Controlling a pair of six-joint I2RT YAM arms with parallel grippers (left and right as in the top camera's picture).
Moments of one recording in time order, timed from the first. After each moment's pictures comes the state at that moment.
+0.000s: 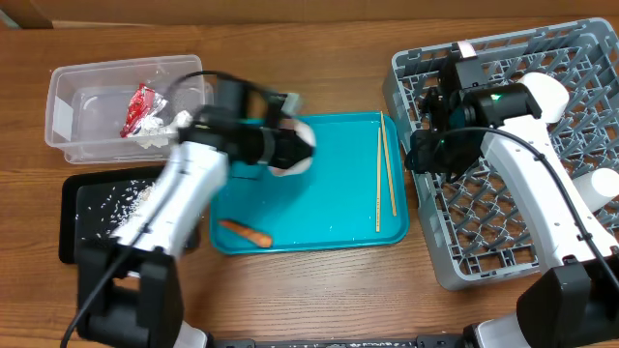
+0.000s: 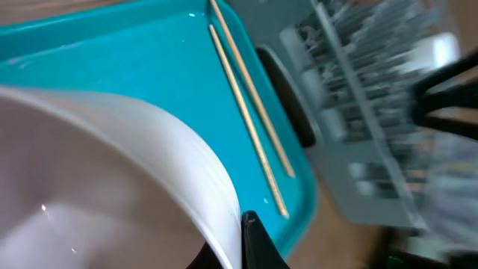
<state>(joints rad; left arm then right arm) -0.33 1.70 1.22 -0.53 0.61 -0.13 0.19 1.67 1.48 -1.24 -0.16 0.12</state>
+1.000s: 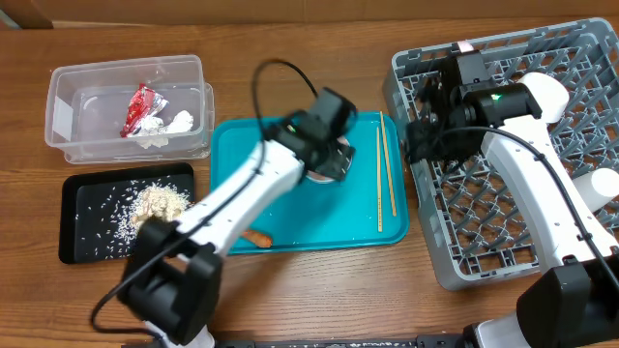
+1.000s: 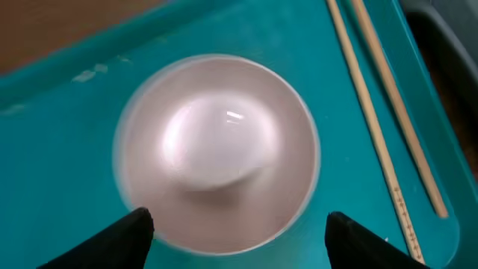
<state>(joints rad) -0.58 1.83 1.43 -0.75 -0.04 -0.21 0.19 1.67 1.48 -1.10 -0.18 0.12</state>
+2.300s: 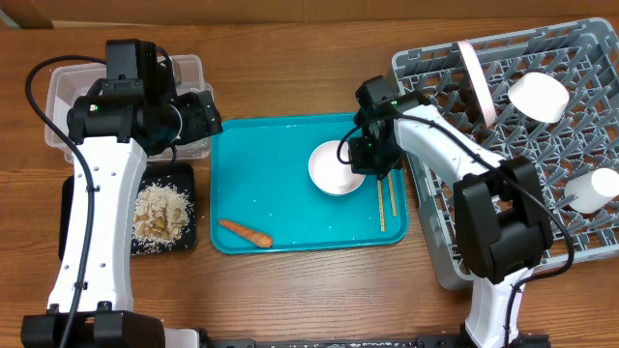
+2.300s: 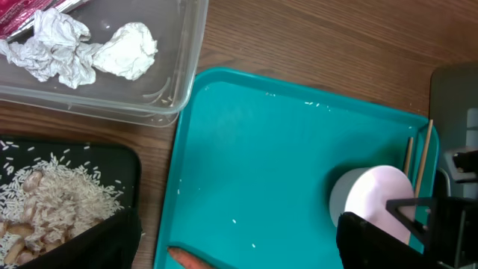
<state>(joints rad) 0.03 1.57 1.55 -1.07 0.17 -0.31 0.39 2.07 1.53 -0.95 -0.21 0.32</state>
